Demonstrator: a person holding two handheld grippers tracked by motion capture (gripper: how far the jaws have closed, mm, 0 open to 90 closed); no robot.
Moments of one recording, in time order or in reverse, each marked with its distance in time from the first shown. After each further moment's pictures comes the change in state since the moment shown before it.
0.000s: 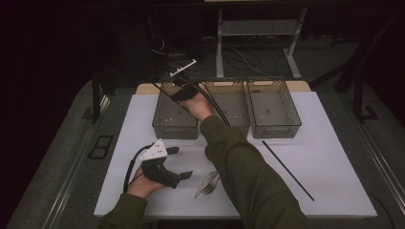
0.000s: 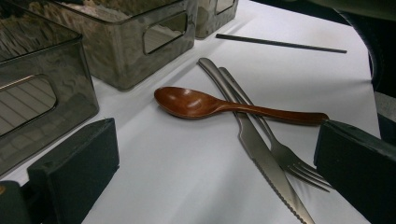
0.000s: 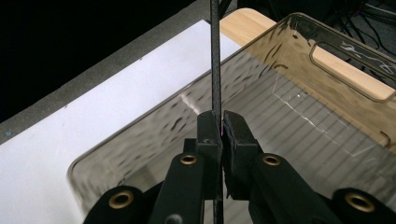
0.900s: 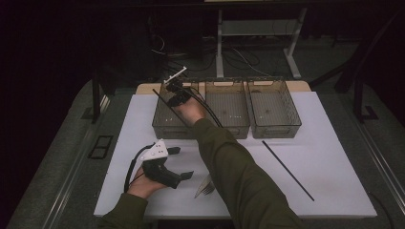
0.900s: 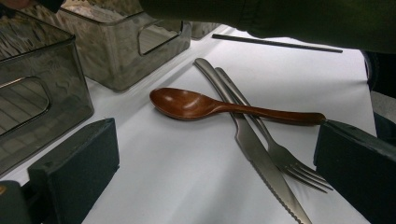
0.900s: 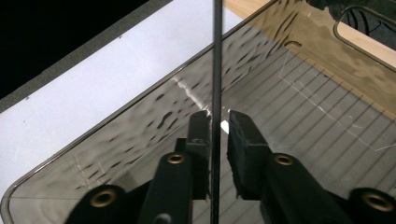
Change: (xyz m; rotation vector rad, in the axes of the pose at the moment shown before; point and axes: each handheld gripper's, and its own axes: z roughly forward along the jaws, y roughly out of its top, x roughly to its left) left arm 0.000 0.000 0.002 -0.003 -0.012 0.001; right arm 0.003 -0.006 0.041 0.075 -0.032 0.013
